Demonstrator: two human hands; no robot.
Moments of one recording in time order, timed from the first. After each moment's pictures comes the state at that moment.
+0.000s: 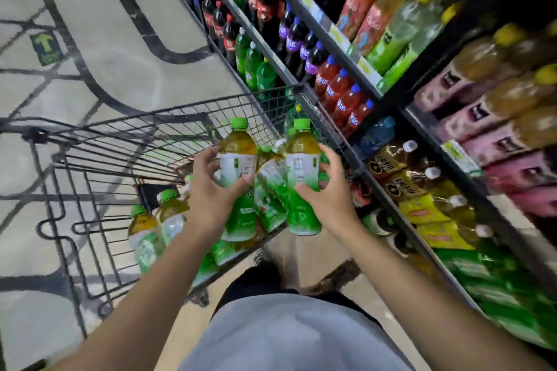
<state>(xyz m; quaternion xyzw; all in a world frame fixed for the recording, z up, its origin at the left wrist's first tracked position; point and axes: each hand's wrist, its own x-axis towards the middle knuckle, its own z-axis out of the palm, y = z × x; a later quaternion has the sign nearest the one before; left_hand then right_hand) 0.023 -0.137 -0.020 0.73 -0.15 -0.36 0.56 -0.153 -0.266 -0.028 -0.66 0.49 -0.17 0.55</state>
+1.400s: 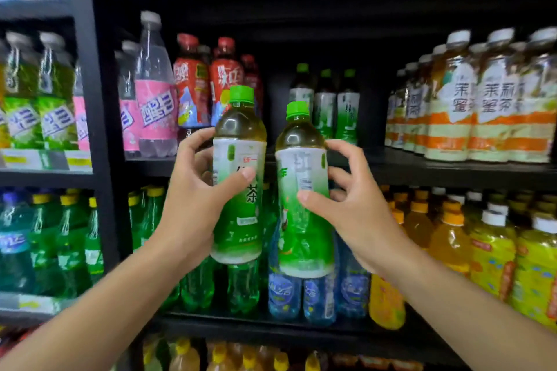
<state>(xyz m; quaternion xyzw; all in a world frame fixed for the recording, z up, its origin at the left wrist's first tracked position) -0.237 -0.403 0.449 0.20 -0.59 -0.42 0.66 -0.444 -0.358 0.438 -0.64 0.40 -0.62 0.22</state>
